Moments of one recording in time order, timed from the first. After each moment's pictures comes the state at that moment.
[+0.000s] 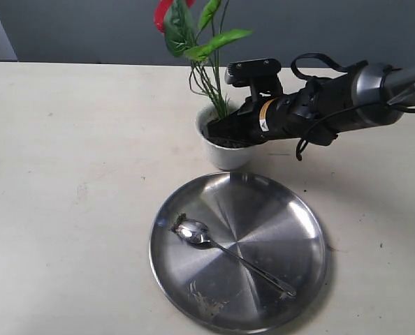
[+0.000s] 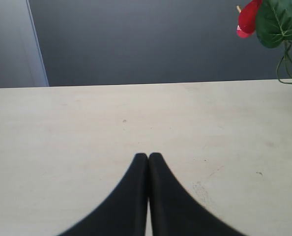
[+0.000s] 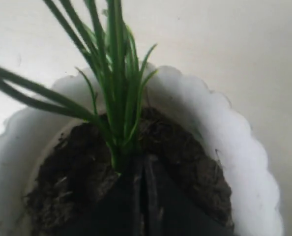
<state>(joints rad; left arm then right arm) -0.05 0.00 0.00 -0.05 0.23 0.03 0.62 2.02 -1.11 -0.55 -0.05 0.72</state>
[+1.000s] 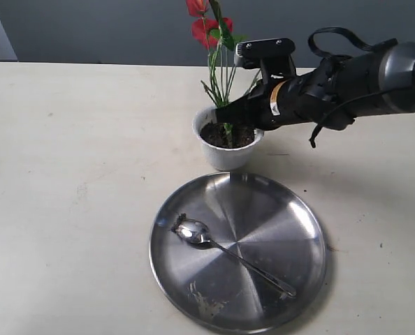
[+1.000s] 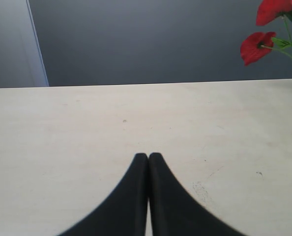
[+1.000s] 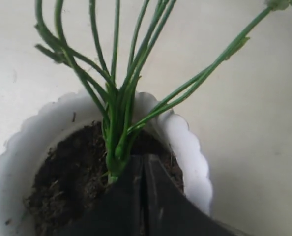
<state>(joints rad) -0.05 0.00 0.00 -0.05 0.23 0.03 0.62 1.91 -1.10 -0.56 0.04 0.71</state>
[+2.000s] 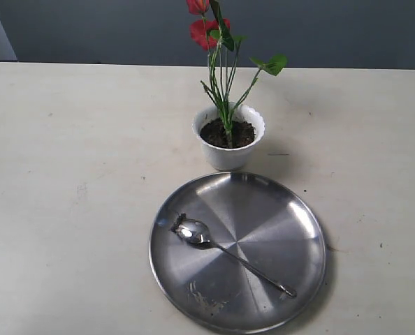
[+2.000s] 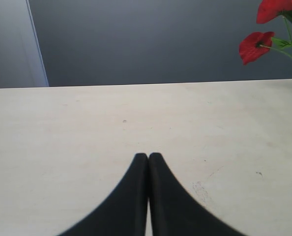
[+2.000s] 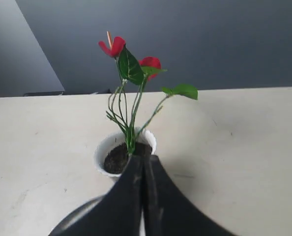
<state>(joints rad) -0.05 0.00 0.00 -0.05 0.23 0.03 0.62 0.55 -0.54 -0.30 0.38 0.57</state>
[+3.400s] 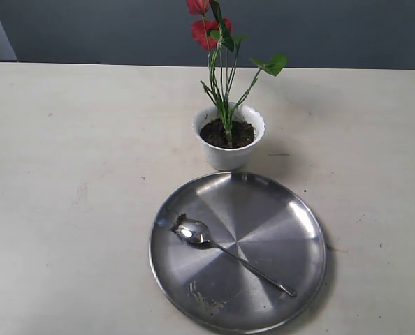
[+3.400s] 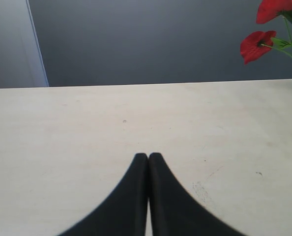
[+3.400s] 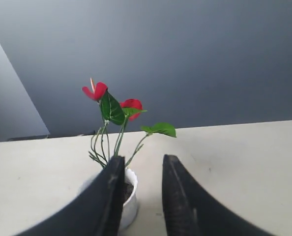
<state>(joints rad) -0.05 0.00 0.00 -0.05 0.23 0.03 0.62 0.43 -0.51 -0.62 0.37 0.88</state>
